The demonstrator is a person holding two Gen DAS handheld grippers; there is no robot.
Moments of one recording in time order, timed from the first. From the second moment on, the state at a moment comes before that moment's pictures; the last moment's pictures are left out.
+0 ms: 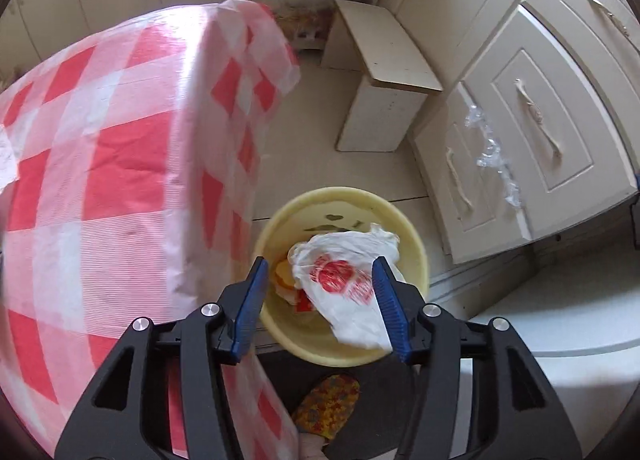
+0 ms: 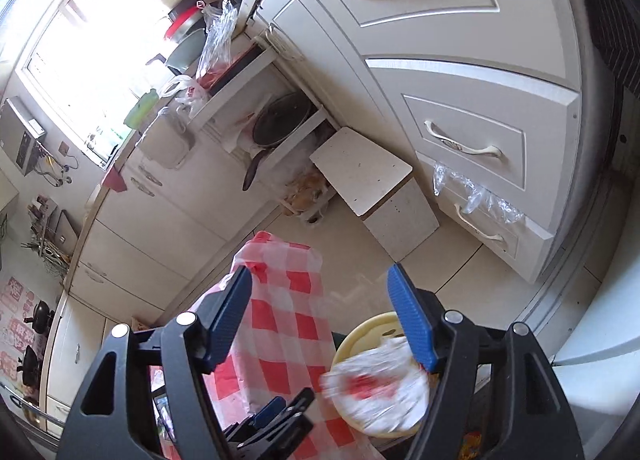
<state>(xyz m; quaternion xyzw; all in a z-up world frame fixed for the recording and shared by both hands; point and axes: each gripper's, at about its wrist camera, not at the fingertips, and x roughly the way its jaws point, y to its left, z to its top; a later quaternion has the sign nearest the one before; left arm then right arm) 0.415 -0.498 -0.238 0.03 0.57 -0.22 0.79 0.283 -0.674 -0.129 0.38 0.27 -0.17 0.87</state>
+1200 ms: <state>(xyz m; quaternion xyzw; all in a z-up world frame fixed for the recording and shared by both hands) 0.450 -0.099 -0.200 -0.19 0.55 -0.10 0.81 0.418 -0.318 -0.180 0.02 0.45 0.16 0.88</state>
